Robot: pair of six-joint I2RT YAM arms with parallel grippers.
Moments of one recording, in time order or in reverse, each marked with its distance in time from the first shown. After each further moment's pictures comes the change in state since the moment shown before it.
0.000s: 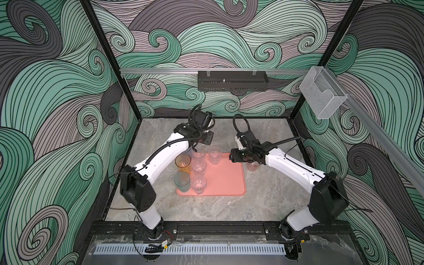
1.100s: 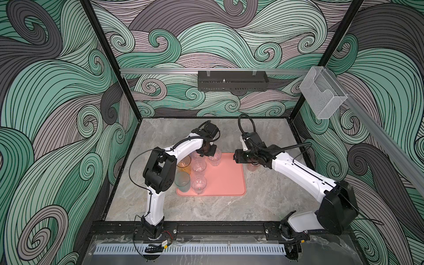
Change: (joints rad) left arm -0.001 0.415 0.078 -0.095 0.140 -0.123; right arm -0.023 -0.119 -0.087 -0.001 0.059 0.019
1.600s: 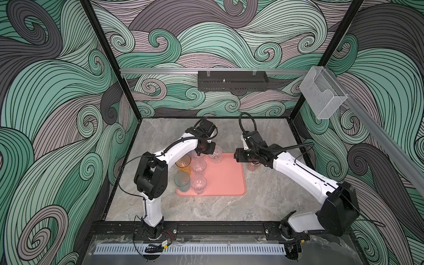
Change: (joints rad) left arm 0.003 -0.118 -0.051 -0.005 0.070 -0.011; right arm 0.000 -0.011 0.021 -0.018 0.015 0.000
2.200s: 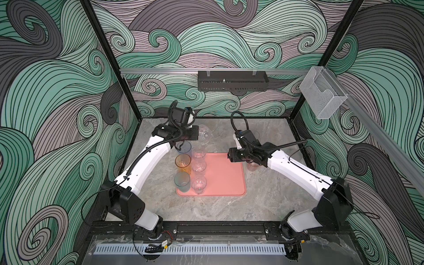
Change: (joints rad) left arm 0.126 -0.358 -0.039 0.076 0.032 -0.042; right arm 0.061 0.042 0.063 -0.006 0.005 -0.011
